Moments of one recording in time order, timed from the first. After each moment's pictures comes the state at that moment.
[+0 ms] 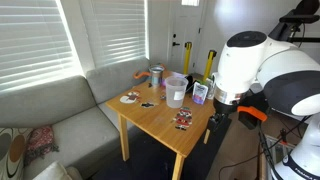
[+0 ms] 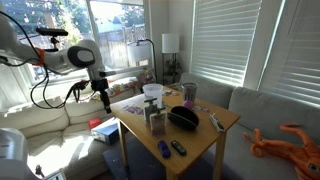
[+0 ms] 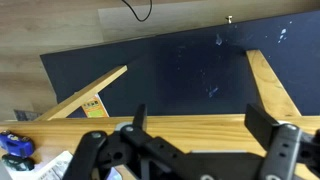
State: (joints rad) arm -0.01 -0.49 0.50 -2.48 -0.04 1.93 0.71
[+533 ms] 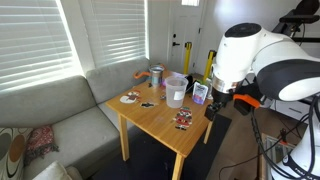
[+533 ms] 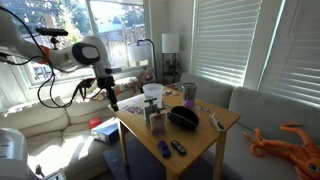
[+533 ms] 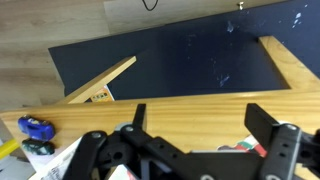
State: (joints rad) arm 0.00 -0.49 0.40 -2.47 -0.13 1.94 0.68
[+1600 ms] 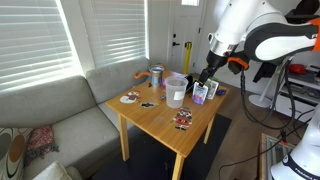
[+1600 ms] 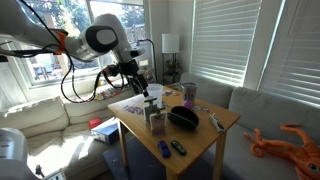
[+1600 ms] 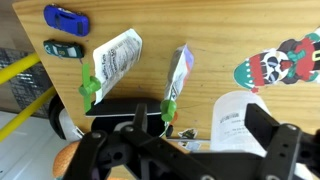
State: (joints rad) arm -0.01 -0.48 0.12 -2.37 -0.26 2.10 0.35
